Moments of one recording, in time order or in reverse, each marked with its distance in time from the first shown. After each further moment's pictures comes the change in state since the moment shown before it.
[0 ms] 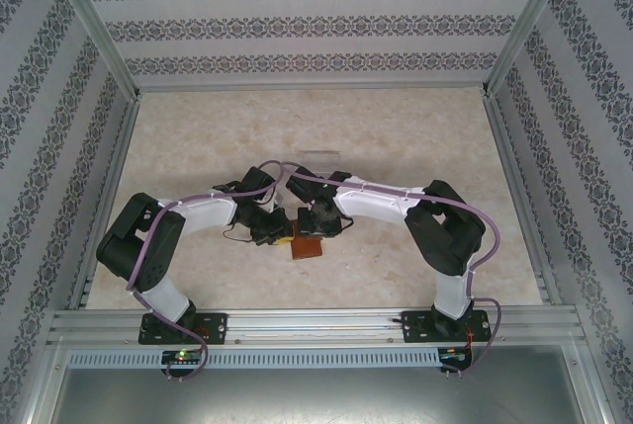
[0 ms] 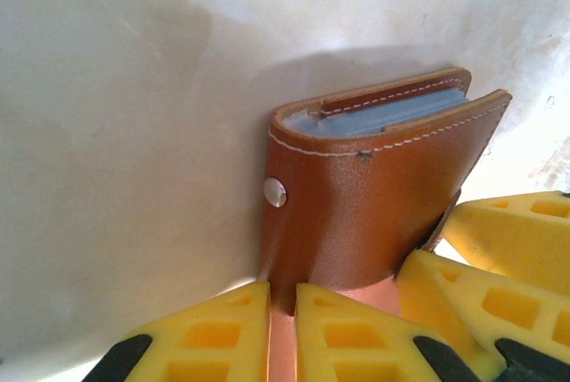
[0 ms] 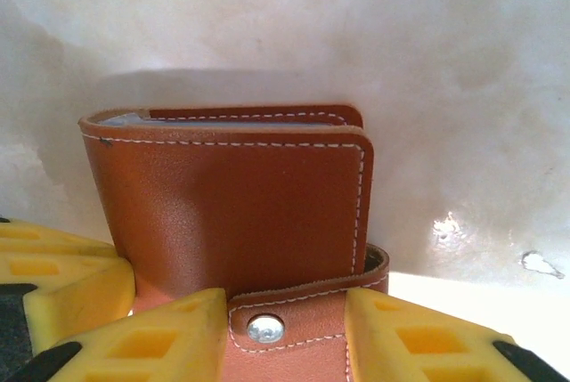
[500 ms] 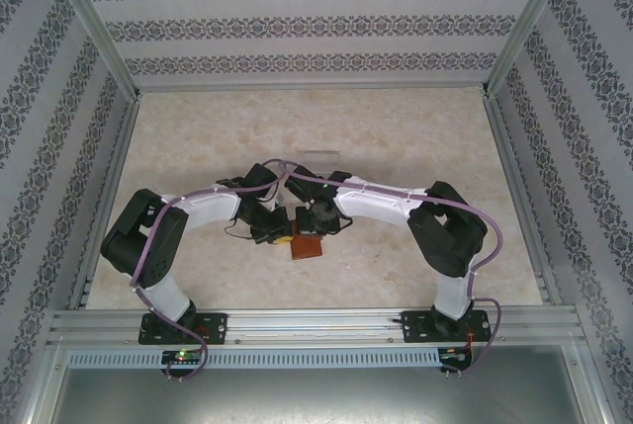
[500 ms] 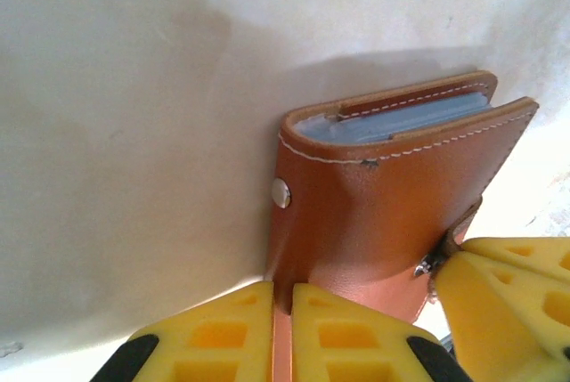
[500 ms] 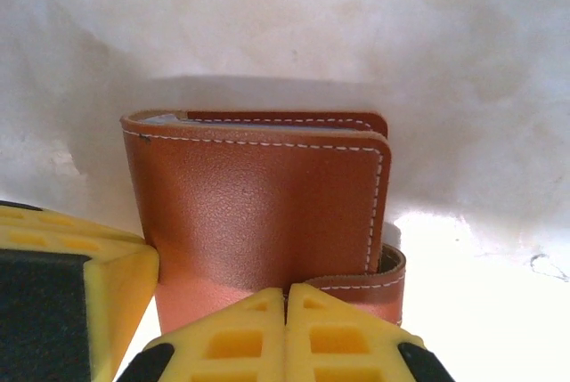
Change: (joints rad) left arm 0.000 0.034 0.069 -0.110 -0.031 0.024; right arm 0.005 -0.019 0.008 0.007 0.010 -0.019
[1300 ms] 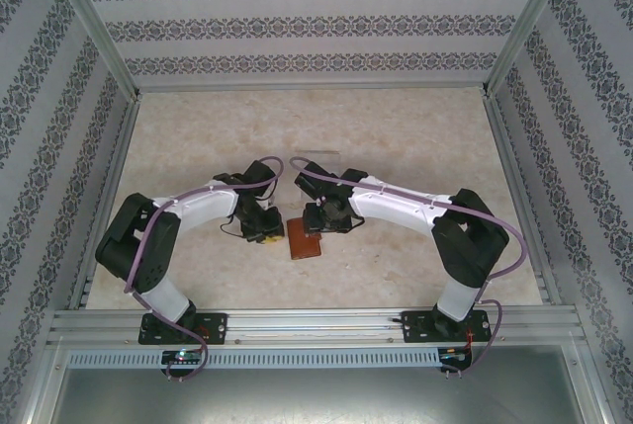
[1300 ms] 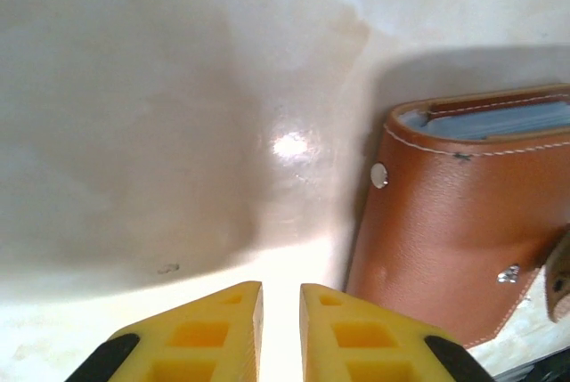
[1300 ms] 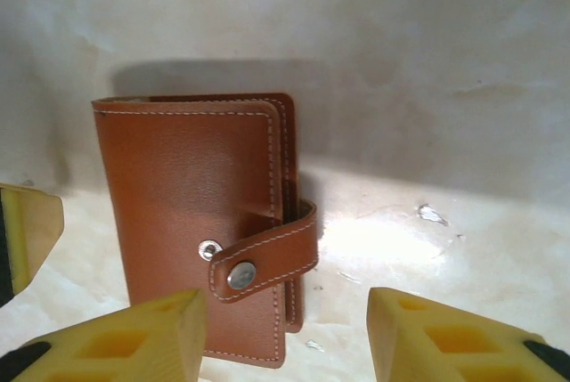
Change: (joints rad) left arm -0.002 -0.051 0.053 -0.185 -0.164 0.029; right arm -0.014 -0.121 -0.048 -0.046 0.043 -0.026
